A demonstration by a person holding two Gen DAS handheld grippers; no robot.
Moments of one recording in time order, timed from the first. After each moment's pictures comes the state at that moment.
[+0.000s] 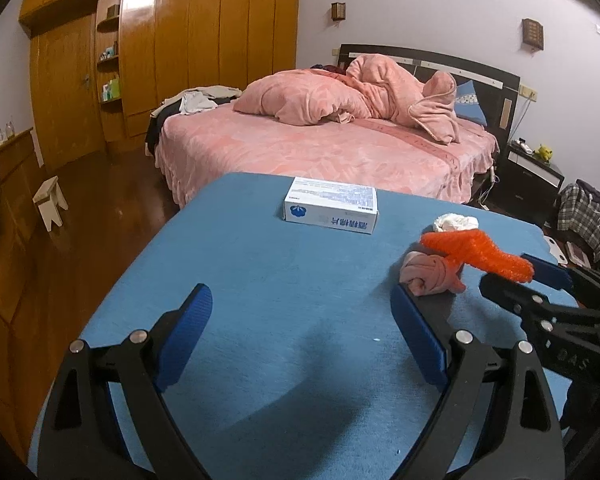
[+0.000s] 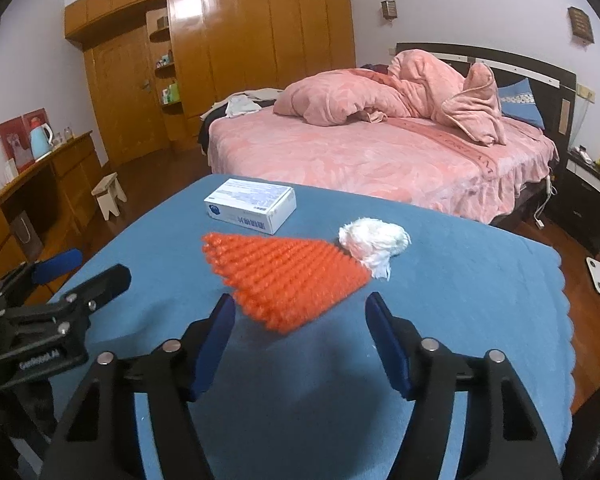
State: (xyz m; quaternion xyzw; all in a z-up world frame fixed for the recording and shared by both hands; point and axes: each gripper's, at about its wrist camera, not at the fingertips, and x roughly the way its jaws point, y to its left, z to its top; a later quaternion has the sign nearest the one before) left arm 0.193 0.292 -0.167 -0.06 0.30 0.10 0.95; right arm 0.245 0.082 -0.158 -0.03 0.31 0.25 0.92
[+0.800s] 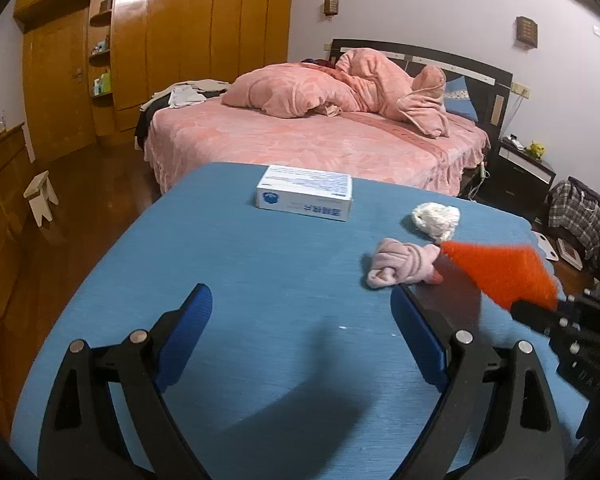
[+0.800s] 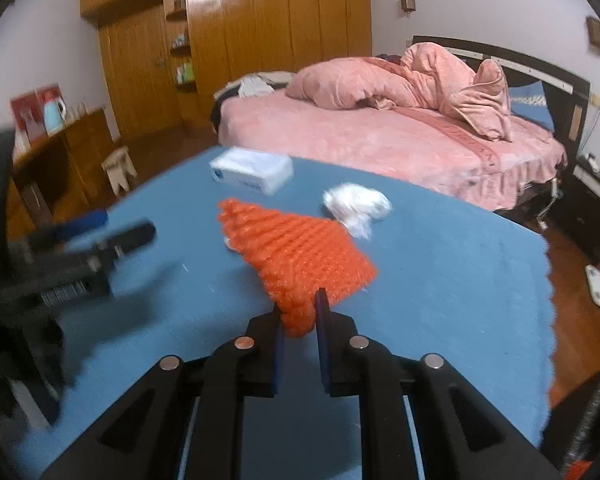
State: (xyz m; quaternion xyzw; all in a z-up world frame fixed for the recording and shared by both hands) left arm 0.190 0.269 -0.174 -0.06 0.30 0.08 0.95; right arm 0.222 0.039 -0.172 -0.07 0.34 0.26 0.90
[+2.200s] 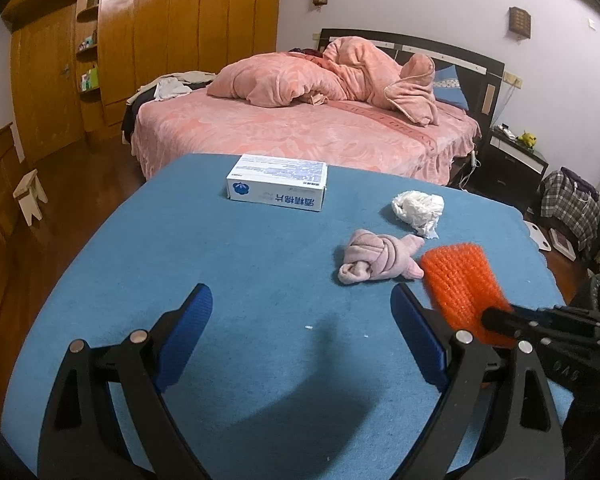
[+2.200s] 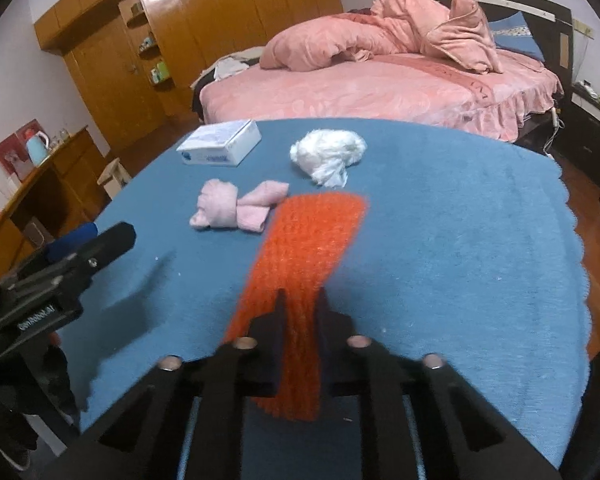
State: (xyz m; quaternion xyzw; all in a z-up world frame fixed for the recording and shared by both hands) left arm 0.205 0.249 -0.181 -0.06 0.32 0.06 0.94; right arm 0.253 0.021 -0.194 0.03 0.40 0.26 0.88
